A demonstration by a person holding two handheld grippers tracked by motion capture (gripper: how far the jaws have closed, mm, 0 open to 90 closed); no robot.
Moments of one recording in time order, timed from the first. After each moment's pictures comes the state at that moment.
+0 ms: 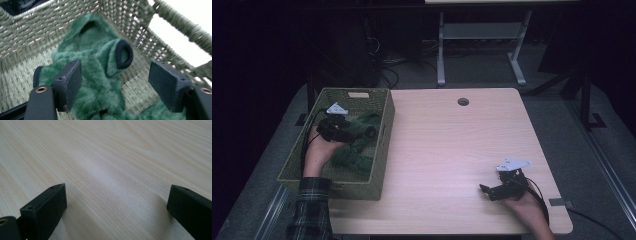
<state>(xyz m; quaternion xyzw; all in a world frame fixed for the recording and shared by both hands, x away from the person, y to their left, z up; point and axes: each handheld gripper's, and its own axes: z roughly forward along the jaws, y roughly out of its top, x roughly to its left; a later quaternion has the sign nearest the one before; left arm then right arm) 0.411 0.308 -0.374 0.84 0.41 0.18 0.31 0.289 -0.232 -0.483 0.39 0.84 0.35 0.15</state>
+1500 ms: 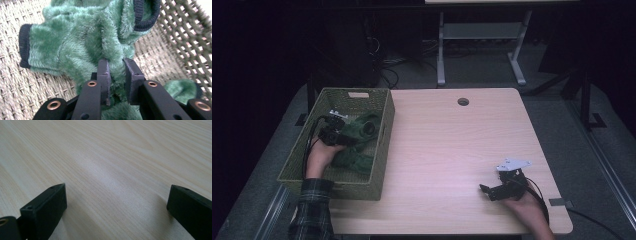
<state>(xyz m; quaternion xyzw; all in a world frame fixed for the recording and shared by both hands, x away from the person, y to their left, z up) 0.418 0.318 -0.399 0.82 0.50 0.10 0.26 0.289 -0.232 -0.483 0.39 0.84 0.35 0.15</state>
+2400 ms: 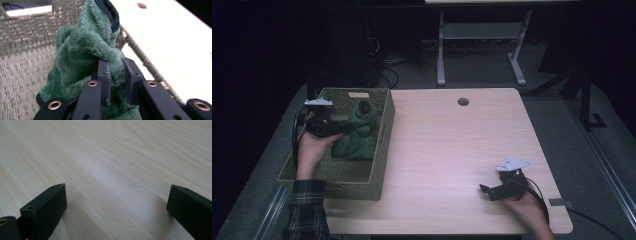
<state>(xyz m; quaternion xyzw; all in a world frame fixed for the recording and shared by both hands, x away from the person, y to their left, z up) 0.388 0.315 -0.329 0.77 0.46 0.12 0.42 0.289 -0.232 -0.483 0.39 0.84 0.35 0.15</state>
